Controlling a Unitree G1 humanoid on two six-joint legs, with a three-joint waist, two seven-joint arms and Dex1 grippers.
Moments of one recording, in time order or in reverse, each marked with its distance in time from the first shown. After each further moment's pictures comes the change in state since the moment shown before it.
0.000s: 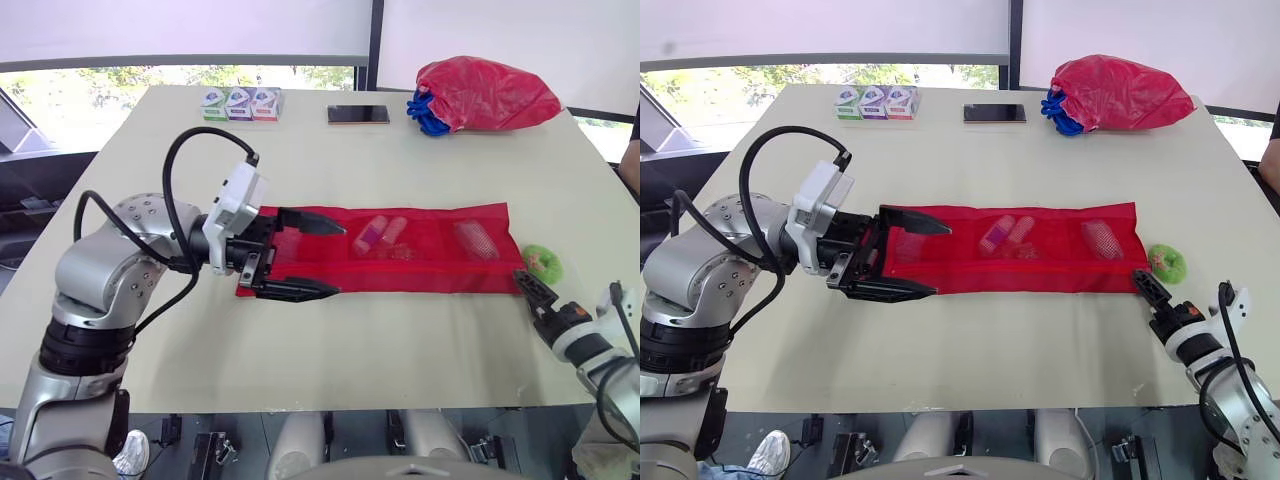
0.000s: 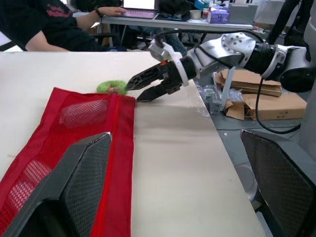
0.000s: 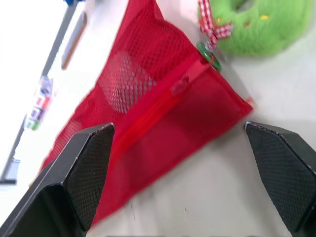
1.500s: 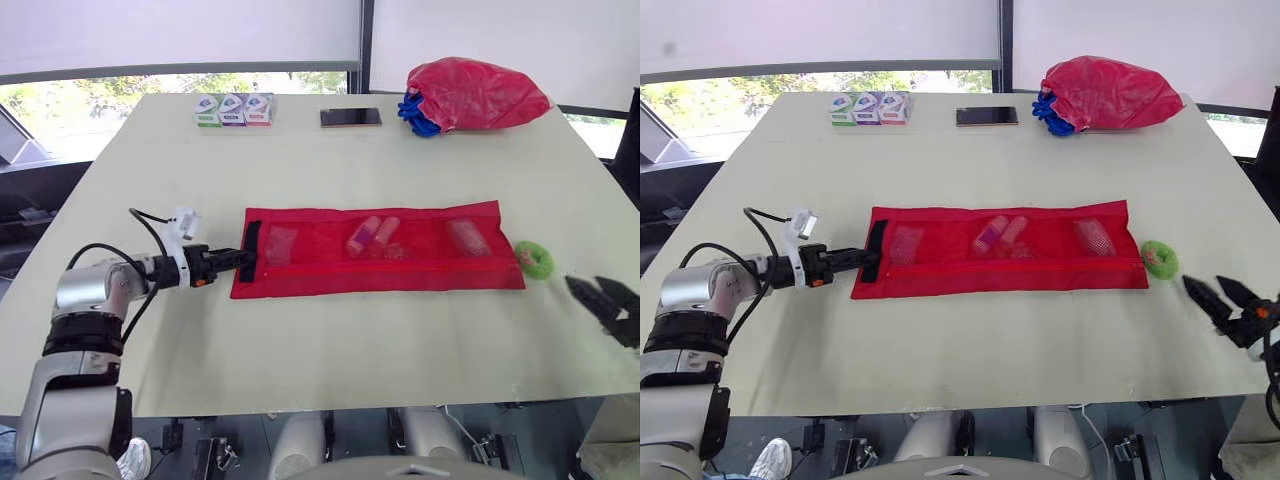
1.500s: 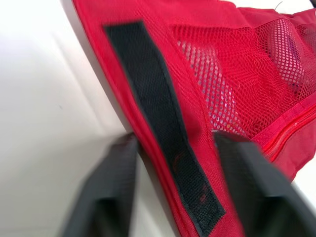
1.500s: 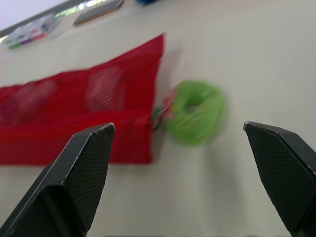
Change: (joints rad) left arm 0.045 0.004 0.080 0.833 0.245 0.109 0.260; right arm 0.084 -0.326 -0.052 0.165 -0.587 -0.148 0.868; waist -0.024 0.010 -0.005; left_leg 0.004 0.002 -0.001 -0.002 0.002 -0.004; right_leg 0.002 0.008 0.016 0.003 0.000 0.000
